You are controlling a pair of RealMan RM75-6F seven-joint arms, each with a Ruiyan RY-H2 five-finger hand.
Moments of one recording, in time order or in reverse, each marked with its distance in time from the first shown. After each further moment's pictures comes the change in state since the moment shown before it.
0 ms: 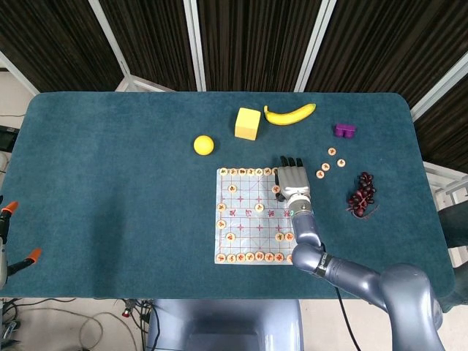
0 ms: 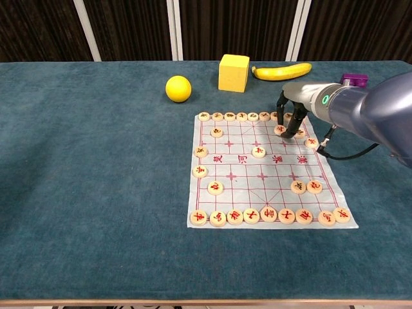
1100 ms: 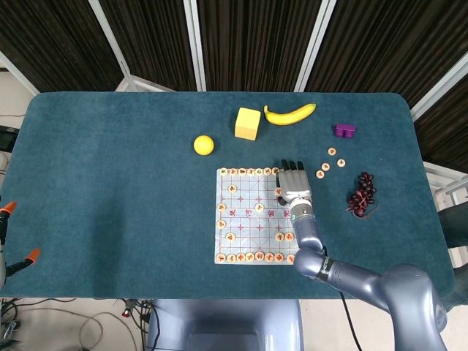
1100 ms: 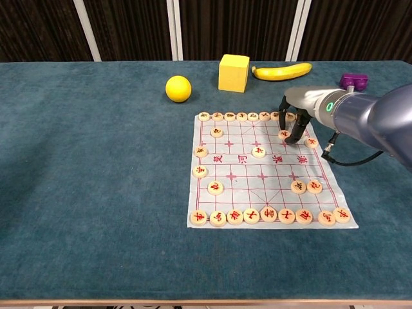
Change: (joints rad) left arm 0.006 0.003 0.002 -0.005 0.007 0.010 0.003; right arm -0.016 0.005 -0.043 -0.030 -0.021 0.025 0.001
